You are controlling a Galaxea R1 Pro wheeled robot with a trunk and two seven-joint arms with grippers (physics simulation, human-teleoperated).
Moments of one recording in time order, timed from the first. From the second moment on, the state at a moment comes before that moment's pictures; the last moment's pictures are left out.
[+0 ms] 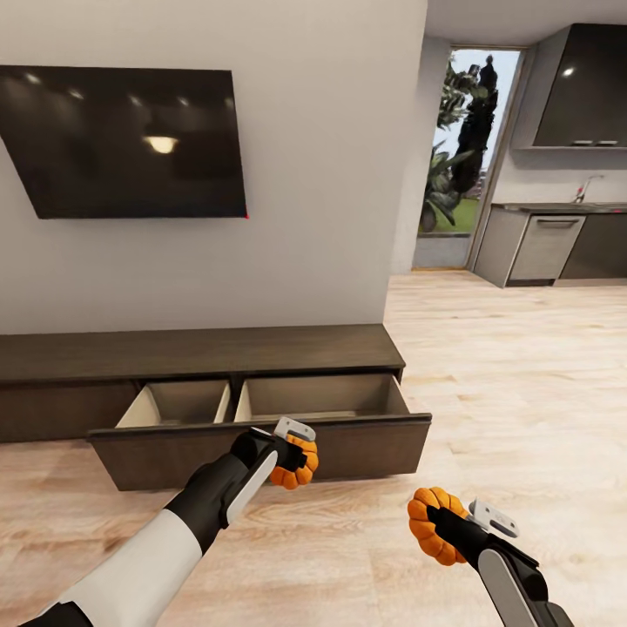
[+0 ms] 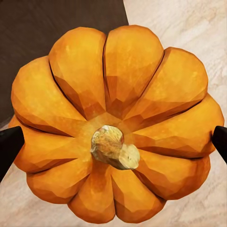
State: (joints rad) left arm -0.74 -0.07 -0.58 -0.91 0.32 0.80 0.16; right arm -0.14 -0.08 0.00 -1.39 -0.70 0.55 -0.47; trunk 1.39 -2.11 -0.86
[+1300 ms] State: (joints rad) left arm -0.73 -0.07 -0.58 -0.91 0.32 0.80 0.16; right arm -0.14 -0.08 0.00 -1.39 -0.70 0.56 -0.46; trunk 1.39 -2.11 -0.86
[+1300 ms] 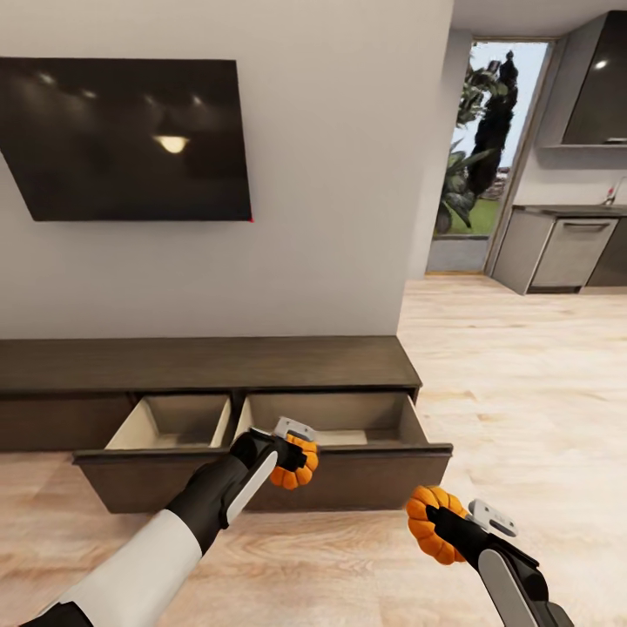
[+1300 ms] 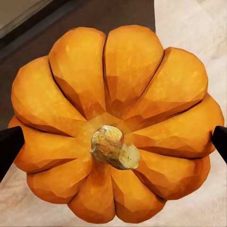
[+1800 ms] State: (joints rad) left arm -0.74 -0.07 -0.58 -0.91 0.32 0.80 0.17; right arm -0.14 -0.08 -0.01 -1.39 -0.70 0.56 -0.46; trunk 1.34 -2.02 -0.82
